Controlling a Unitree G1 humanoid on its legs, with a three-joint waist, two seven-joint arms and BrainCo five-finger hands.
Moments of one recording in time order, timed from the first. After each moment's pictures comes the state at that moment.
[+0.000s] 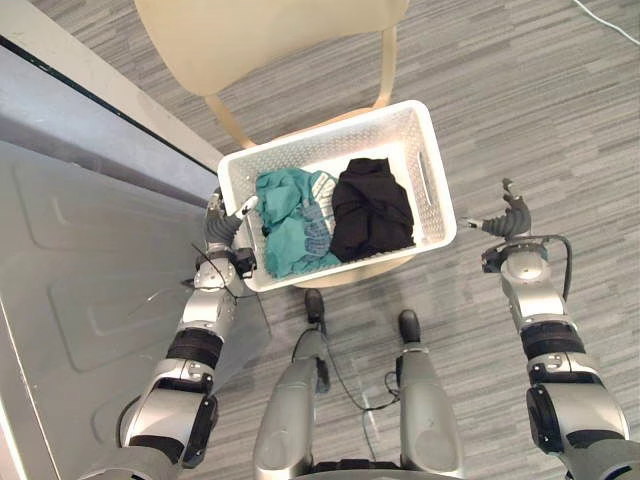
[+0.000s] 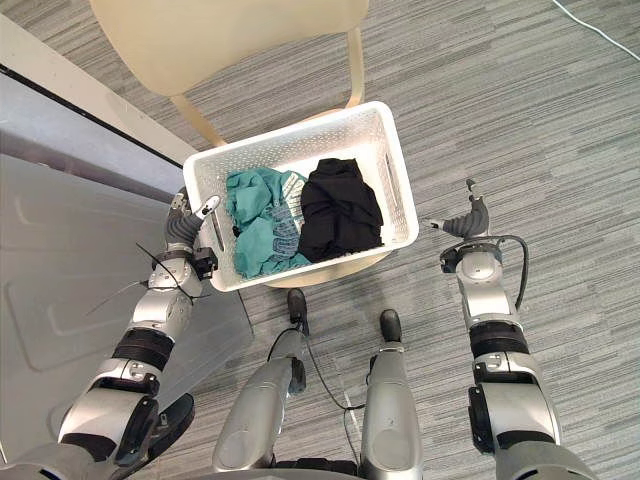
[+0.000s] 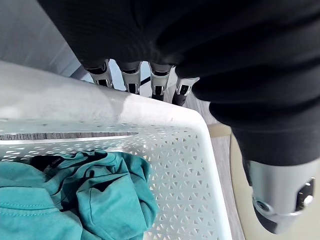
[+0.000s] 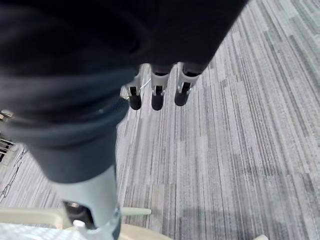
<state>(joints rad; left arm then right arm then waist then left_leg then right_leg) -0.55 0.29 -0.04 0.59 -0.36 -0.09 0.28 -0.54 -0.44 -0.12 0.60 -0.08 0.02 -0.20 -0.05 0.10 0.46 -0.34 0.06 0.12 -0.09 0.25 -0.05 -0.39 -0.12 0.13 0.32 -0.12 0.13</state>
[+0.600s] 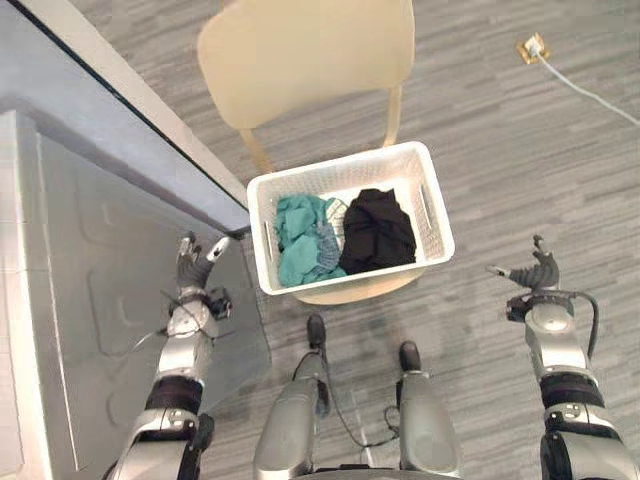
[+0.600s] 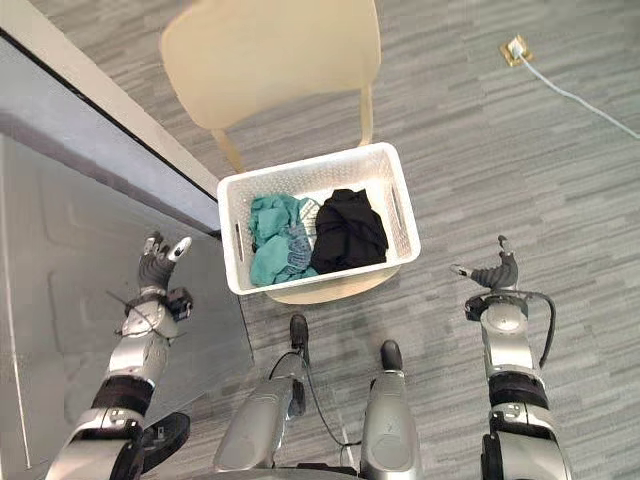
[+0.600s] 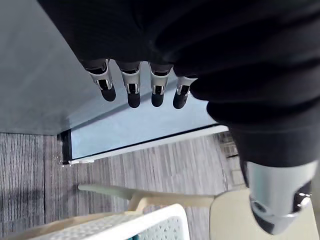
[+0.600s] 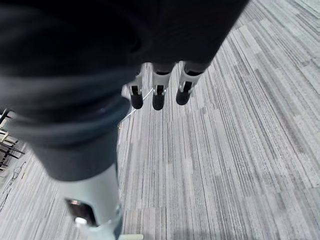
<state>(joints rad) -0.14 0.23 0.15 0.43 -0.36 -0.12 0.24 -0.22 -0.39 -0.34 0.58 -0.08 0.01 -0.19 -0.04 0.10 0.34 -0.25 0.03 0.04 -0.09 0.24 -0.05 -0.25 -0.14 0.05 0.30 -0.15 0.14</state>
